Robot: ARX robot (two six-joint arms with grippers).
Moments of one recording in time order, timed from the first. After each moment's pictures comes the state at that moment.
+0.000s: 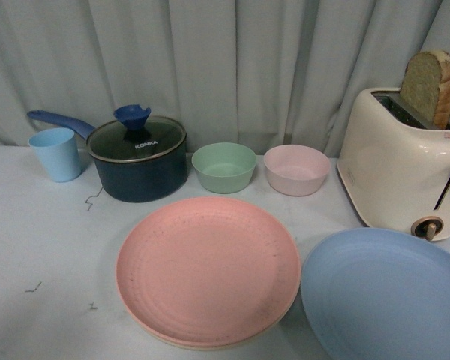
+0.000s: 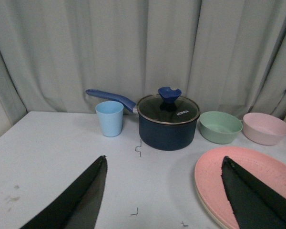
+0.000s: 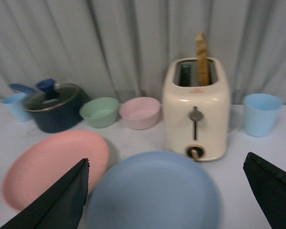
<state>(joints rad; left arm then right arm) 0.00 0.01 0.01 0.00 0.00 -0.01 -0.19 0.27 0.06 0.13 -0.40 0.06</state>
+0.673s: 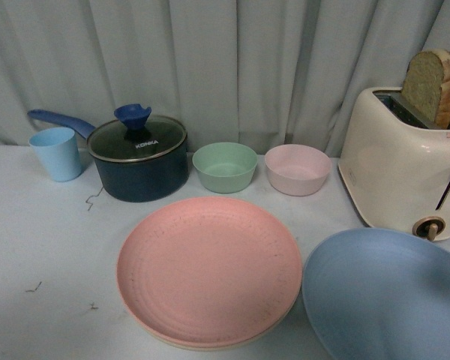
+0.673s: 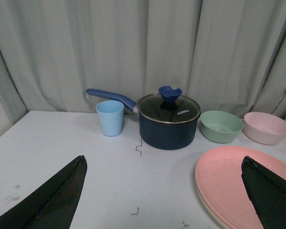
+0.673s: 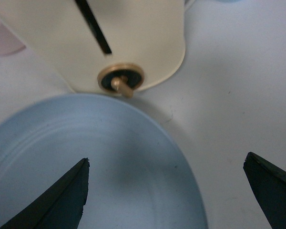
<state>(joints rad) 0.00 0.01 0.01 0.00 0.00 -0.01 -0.06 1.77 0.49 0.66 -0.01 0.19</state>
